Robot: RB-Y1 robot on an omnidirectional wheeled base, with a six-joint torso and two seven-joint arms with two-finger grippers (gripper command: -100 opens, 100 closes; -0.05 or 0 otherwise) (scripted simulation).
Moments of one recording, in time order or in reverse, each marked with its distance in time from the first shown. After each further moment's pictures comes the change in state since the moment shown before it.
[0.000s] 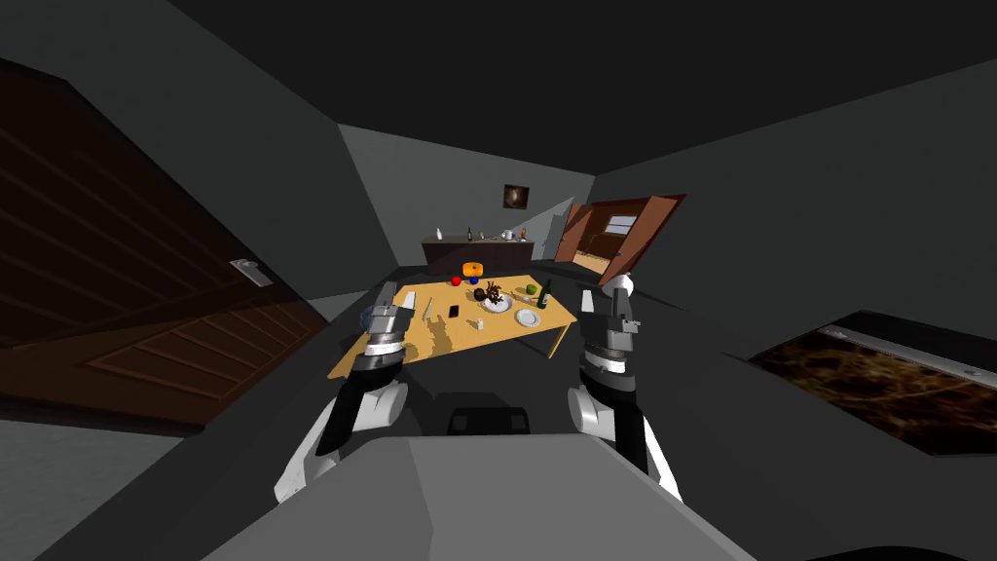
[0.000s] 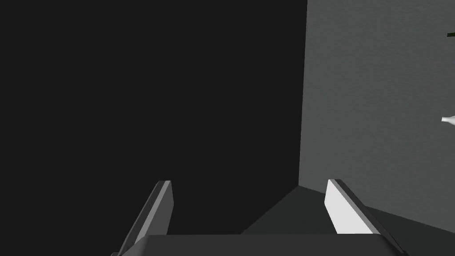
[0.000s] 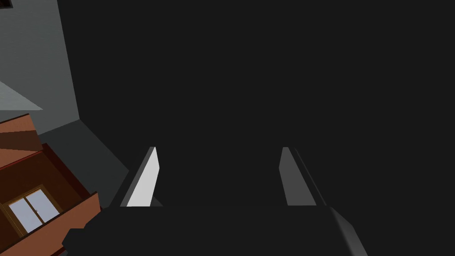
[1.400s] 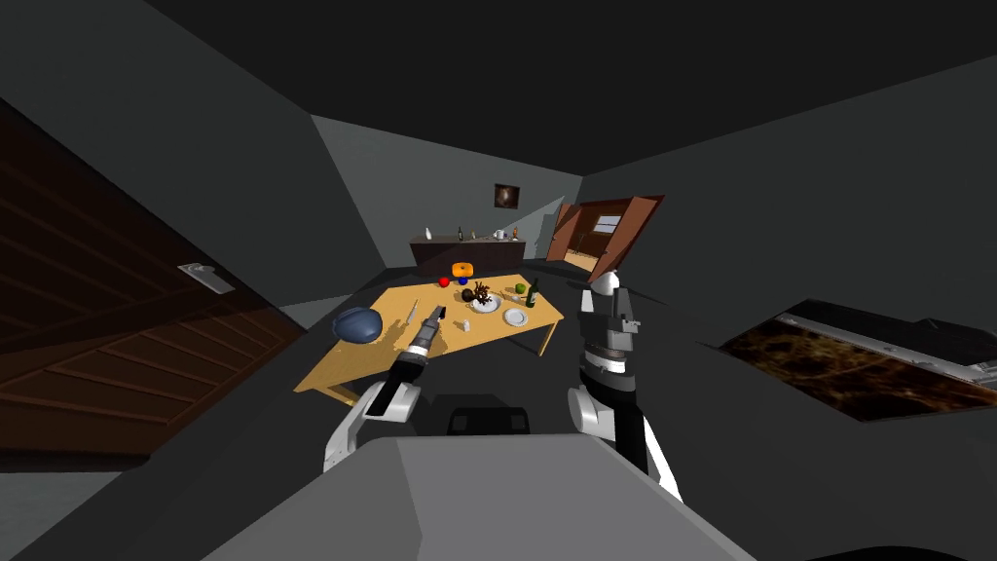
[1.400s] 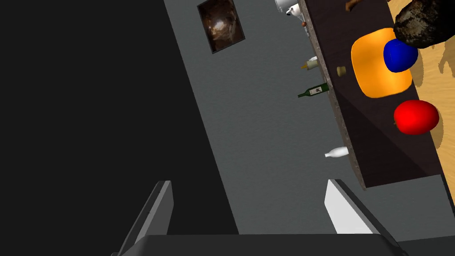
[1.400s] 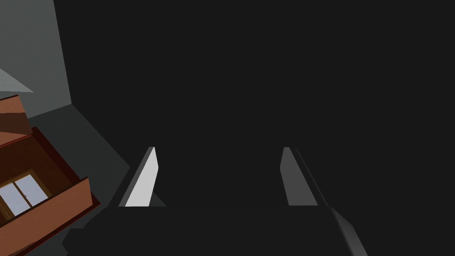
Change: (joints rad) left arm -0.095 0.121 -0.102 0.338 -0.120 0.200 -0.100; right arm 0.000 0.000 0.000 0.000 0.000 0.000 0.000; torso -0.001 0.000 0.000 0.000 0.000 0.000
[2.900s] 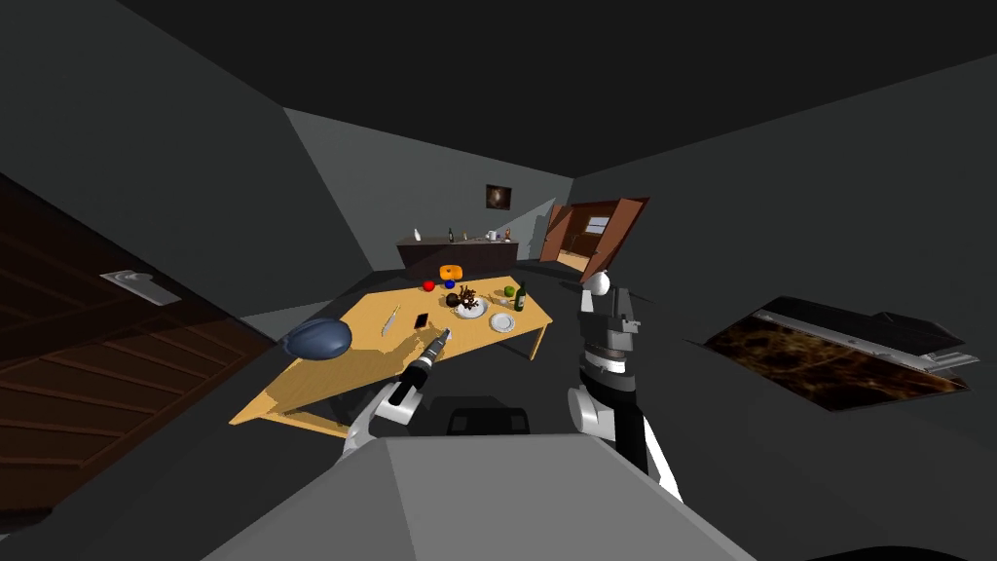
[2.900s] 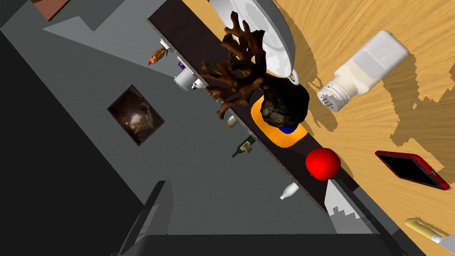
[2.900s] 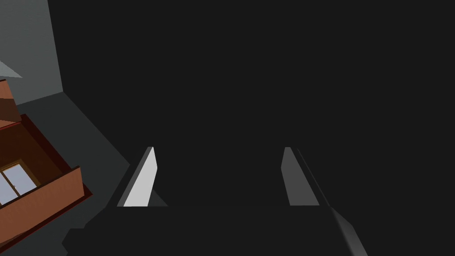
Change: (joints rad) left arm -0.128 0.063 -0.043 0.416 -0.078 0.141 -0.160; right arm 0.000 0.000 0.000 0.000 0.000 0.000 0.000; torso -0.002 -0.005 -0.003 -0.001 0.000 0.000
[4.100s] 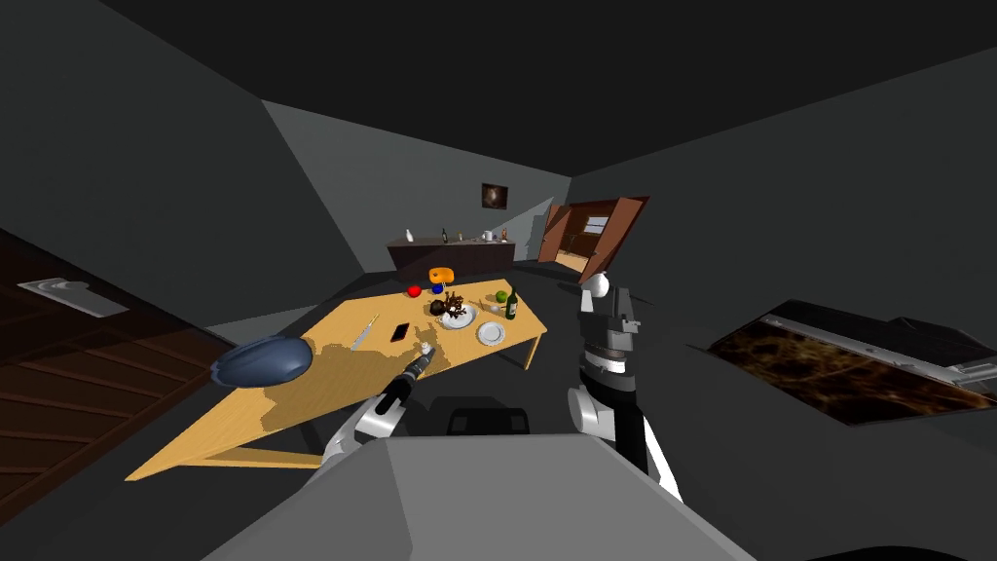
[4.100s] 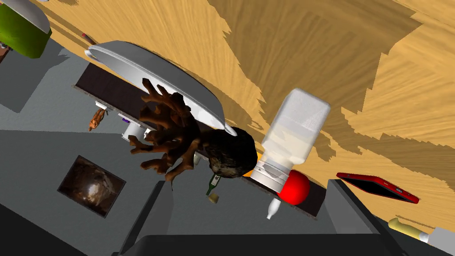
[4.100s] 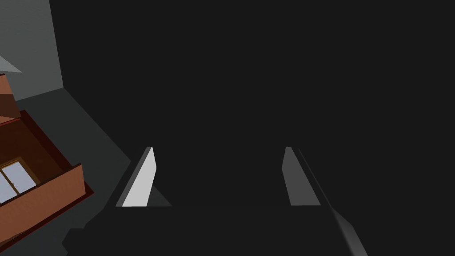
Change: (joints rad) left arm -0.045 0.076 0.041 0.301 0.005 0.016 -0.171; right arm 0.000 0.000 0.000 0.000 0.000 0.000 0.000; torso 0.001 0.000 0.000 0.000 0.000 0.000
